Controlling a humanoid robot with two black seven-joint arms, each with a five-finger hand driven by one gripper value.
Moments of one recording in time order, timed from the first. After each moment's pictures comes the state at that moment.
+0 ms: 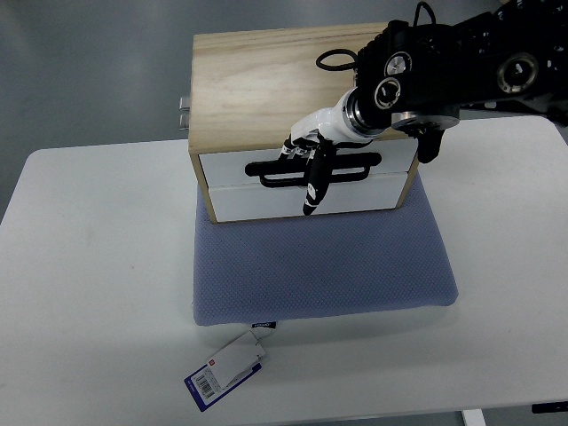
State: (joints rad) left arm -0.03 0.00 -0.08 -0.22 0.00 -0.03 0.10; right arm 2.00 -0.24 -0.63 1.40 -0.09 0.15 -0.37
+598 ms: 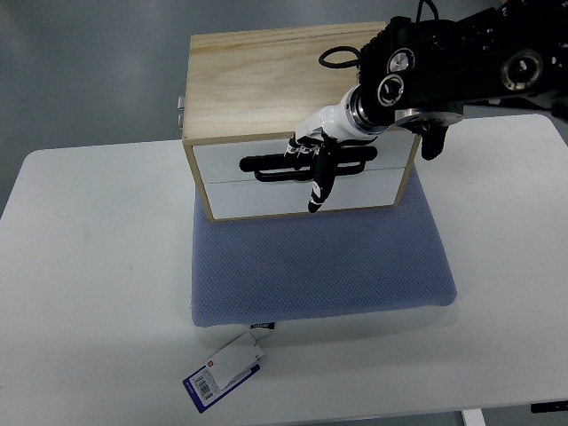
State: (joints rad) left arm -0.03 0.00 -0.08 -0.22 0.00 -0.03 0.10; right arm 2.01 -0.25 -0.63 1.40 -0.09 0.15 -0.37
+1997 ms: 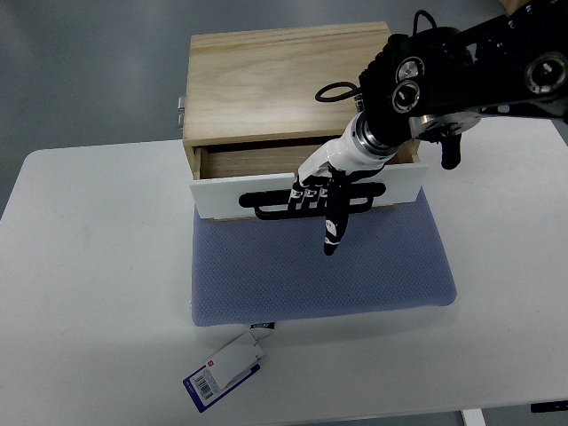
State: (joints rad) left arm -0.03 0.00 -0.08 -0.22 0.00 -0.03 0.10; right arm 2.01 -0.29 -0.62 1.47 -0.10 0.36 -0.37
